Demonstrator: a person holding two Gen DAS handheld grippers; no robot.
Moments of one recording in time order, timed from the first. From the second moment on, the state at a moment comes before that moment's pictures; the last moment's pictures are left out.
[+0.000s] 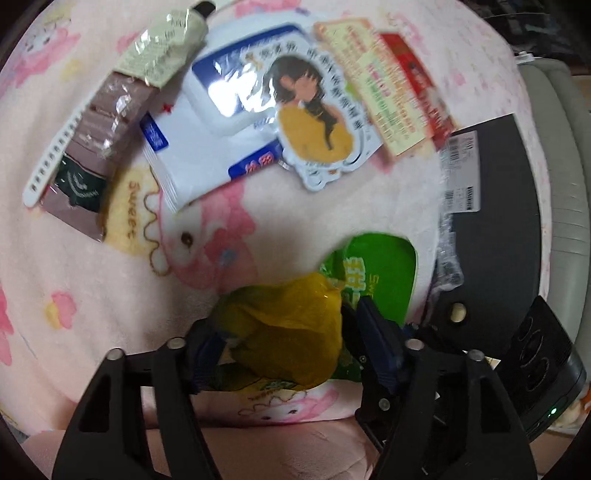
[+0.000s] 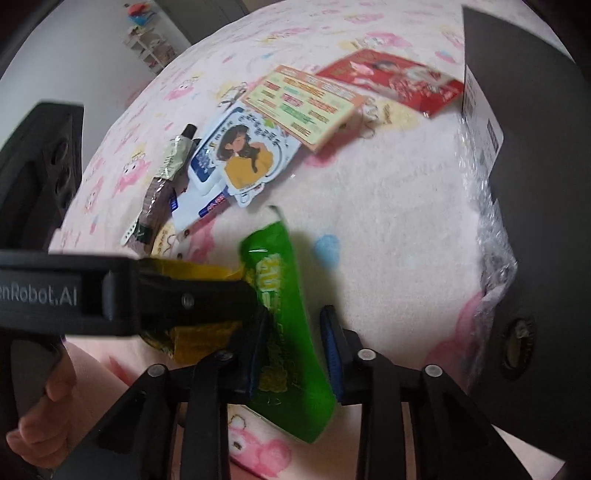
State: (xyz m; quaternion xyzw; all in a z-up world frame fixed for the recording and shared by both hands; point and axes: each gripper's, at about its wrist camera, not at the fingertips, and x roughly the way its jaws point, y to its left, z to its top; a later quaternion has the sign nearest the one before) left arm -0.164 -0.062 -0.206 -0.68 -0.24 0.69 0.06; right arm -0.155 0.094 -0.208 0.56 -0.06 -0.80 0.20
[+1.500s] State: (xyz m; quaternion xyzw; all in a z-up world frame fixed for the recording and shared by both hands) left arm -0.184 0.088 -0.050 -0.55 -0.27 0.75 0.25; right arm -0.133 0.244 -0.056 0.44 -0.15 -0.87 0.16
